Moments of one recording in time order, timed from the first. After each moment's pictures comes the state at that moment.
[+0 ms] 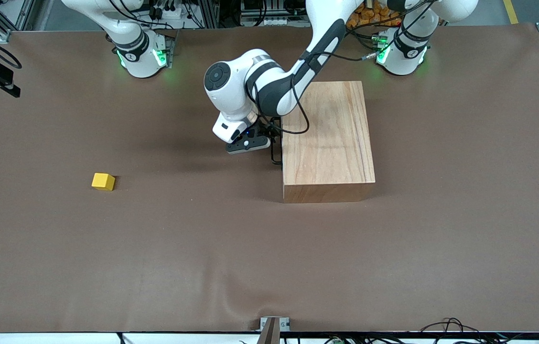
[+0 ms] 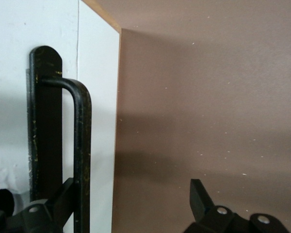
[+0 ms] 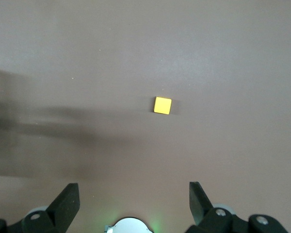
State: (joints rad) left arm -1.05 0.79 0.10 -1.21 0.06 1.84 -1.08; right arm -0.01 -0.05 -0.04 -1.46 0.02 1.35 -0.15
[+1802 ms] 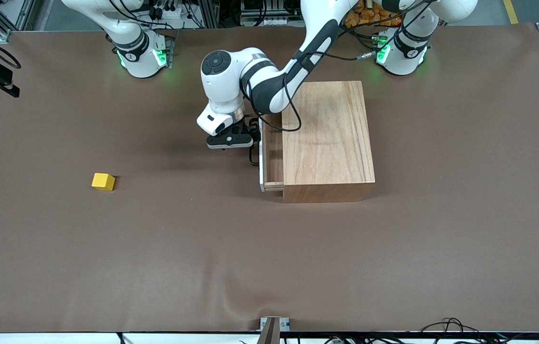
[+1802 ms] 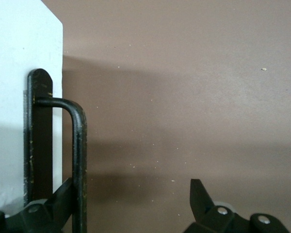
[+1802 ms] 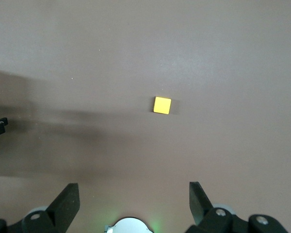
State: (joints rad) left arm -1.08 0.81 0.10 -1.21 0.06 2.08 -1.08; right arm -0.01 -0.05 -0.04 -1.46 0.02 1.35 -0.15
